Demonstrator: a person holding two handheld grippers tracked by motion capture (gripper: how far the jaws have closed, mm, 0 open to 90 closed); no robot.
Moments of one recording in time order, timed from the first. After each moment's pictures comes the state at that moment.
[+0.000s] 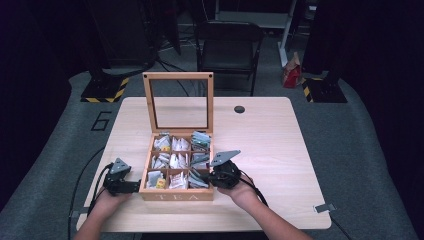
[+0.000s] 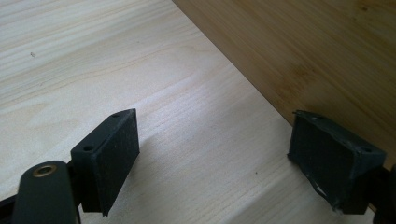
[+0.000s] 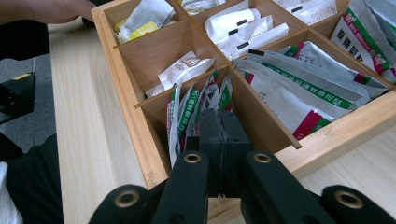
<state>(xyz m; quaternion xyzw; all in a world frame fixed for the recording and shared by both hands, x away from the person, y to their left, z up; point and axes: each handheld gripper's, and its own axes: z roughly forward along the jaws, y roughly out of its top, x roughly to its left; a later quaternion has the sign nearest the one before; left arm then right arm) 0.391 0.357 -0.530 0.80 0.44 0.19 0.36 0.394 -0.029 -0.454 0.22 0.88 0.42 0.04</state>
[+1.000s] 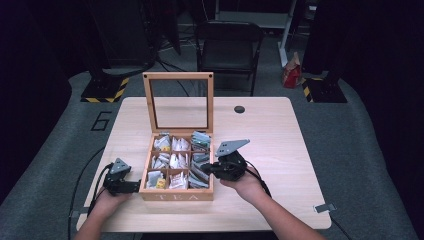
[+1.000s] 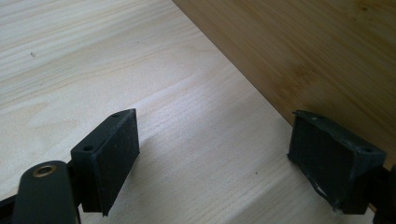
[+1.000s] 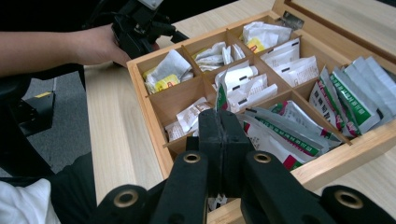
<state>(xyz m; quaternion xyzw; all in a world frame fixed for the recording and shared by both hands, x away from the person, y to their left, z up) 0.391 0.357 -0.530 0.80 0.44 0.19 0.36 0.393 -0.040 -0.404 0.21 0.86 0.47 0.04</state>
